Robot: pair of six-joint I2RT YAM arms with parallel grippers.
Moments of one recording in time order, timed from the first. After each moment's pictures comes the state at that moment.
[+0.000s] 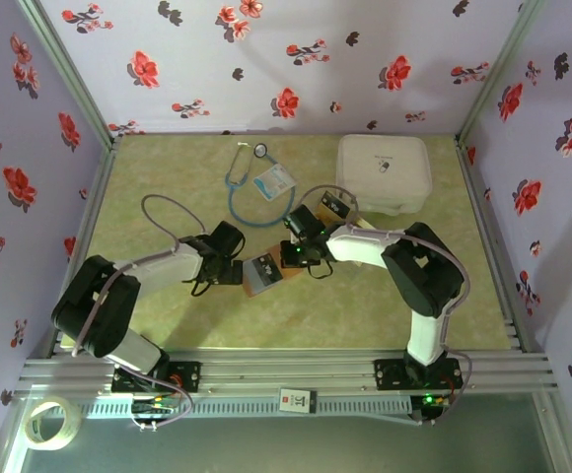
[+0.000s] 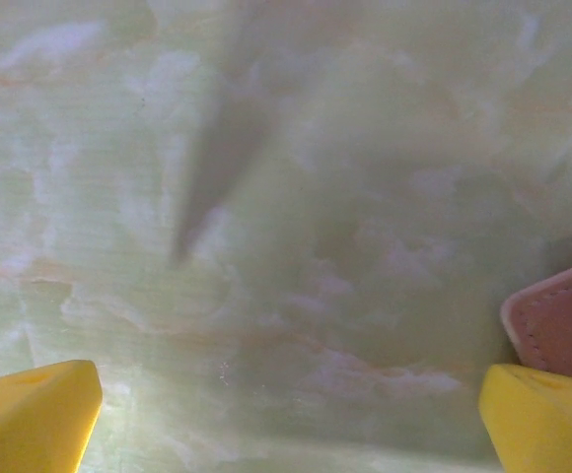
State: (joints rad) left arm -0.62 1.53 0.78 -0.58 -0.29 -0.56; right arm 0.77 1.86 1.09 -0.29 -0.18 0.62
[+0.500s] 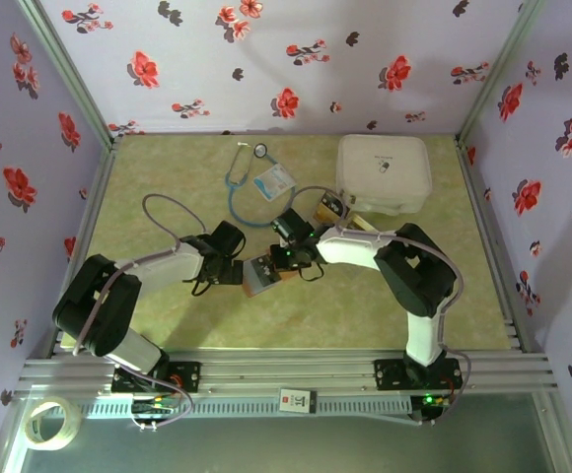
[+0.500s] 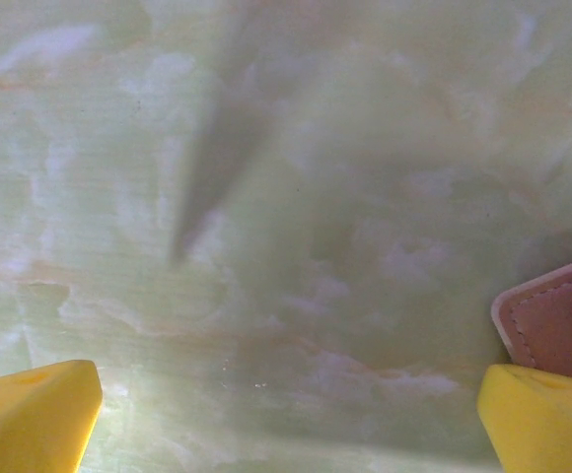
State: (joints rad) left arm -0.63 1.54 0.79 -0.58 -0.29 -0.56; right arm 0.84 1.91 1.16 -0.32 -0.17 0.62
